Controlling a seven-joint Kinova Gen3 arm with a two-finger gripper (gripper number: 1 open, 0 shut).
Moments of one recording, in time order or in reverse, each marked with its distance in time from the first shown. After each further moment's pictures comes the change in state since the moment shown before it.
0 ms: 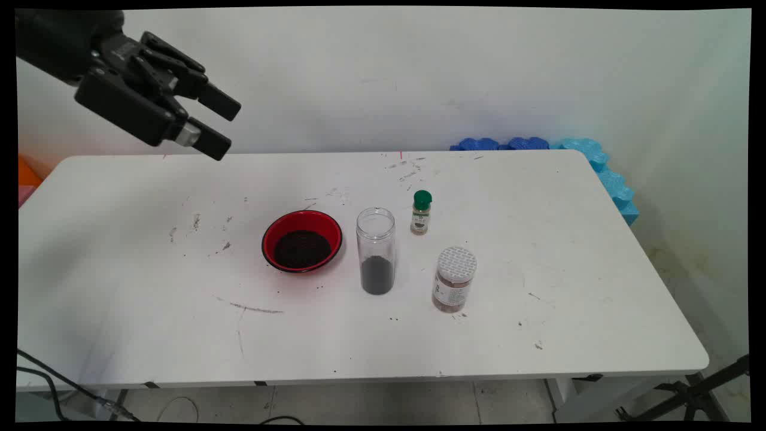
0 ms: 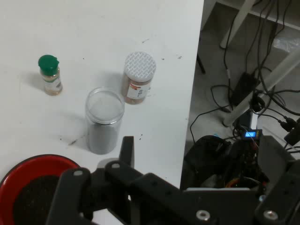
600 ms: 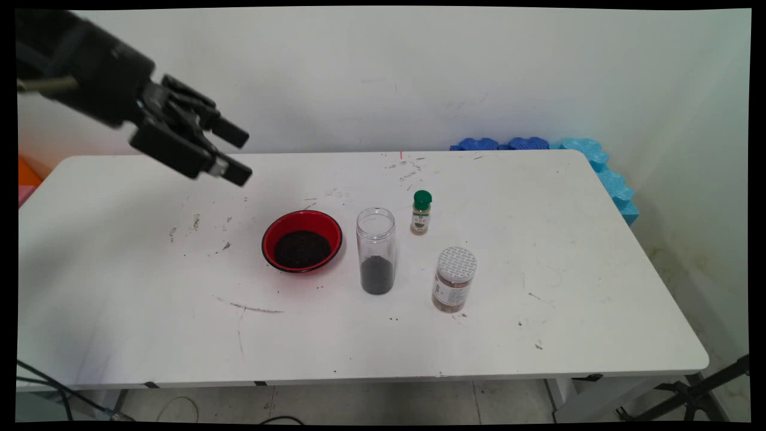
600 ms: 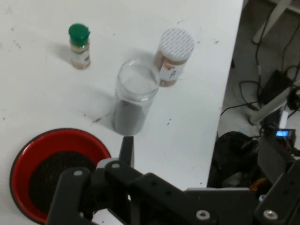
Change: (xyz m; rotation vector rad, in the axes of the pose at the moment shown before) arm -0.037 -0.017 0.040 0.083 -0.019 -0.068
